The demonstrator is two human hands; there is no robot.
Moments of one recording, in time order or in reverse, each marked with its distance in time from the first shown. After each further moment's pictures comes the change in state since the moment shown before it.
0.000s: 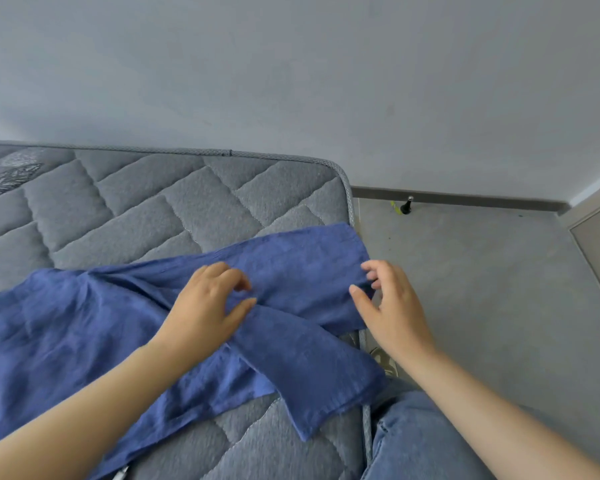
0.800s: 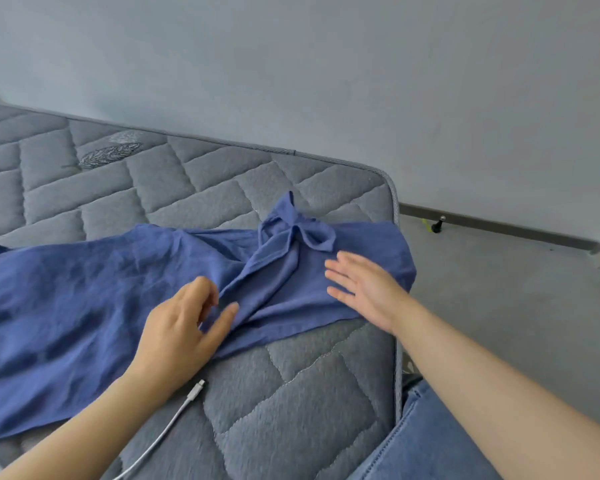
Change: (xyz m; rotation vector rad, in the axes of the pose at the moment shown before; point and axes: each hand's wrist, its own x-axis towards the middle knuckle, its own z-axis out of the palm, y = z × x) left_hand -0.134 -0.013 -0.060 0.020 0.302 -0.177; right_hand 0.000 -0.094 0.039 1.050 -0.559 0.590
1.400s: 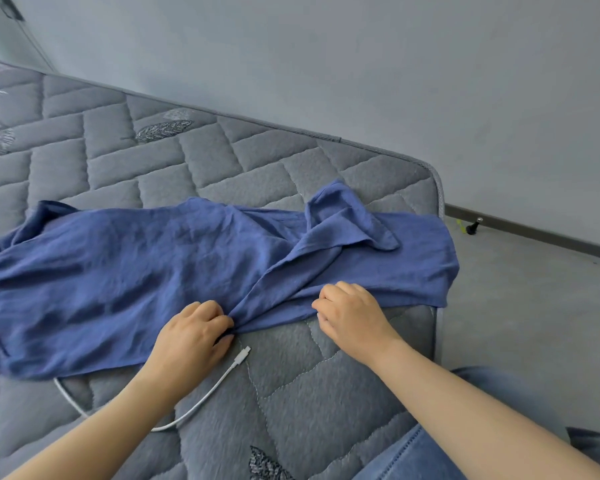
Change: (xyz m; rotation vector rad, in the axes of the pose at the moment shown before) left_hand -0.063 -0.048 -0.014 0.298 -0.246 0.041; right_hand -0.021 0.073 0.061 -1.864 -0.031 -0.981
